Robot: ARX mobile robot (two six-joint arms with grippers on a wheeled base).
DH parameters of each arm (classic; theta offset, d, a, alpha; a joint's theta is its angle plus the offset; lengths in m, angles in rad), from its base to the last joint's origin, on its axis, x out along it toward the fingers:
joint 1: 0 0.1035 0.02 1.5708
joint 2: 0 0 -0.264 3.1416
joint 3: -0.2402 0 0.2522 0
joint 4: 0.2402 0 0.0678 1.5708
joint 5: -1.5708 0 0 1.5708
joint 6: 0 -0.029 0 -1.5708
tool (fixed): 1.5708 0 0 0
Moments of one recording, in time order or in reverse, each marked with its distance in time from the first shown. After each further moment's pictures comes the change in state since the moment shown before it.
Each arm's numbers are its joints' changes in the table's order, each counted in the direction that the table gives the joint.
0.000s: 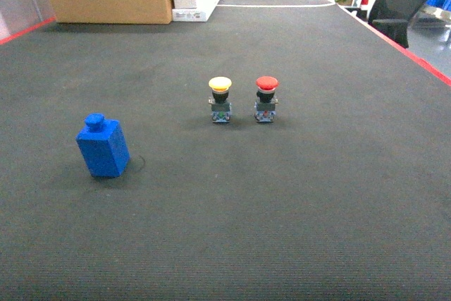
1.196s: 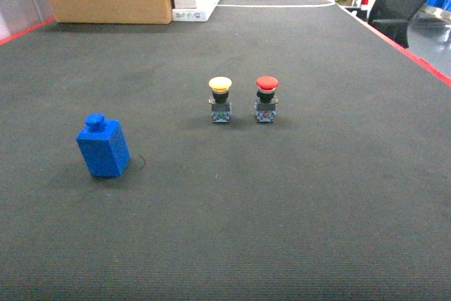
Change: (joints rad) left arm 0.000 0.000 0.000 0.000 0.000 0.000; right arm 0.000 0.000 0.000 0.000 0.000 0.000
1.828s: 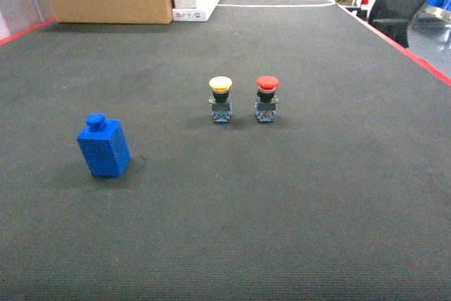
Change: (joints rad) left arm -0.282 -0.684 -0.137 -0.342 0.455 0.042; right arm 0.000 0.000 0.000 0.000 0.000 0.000
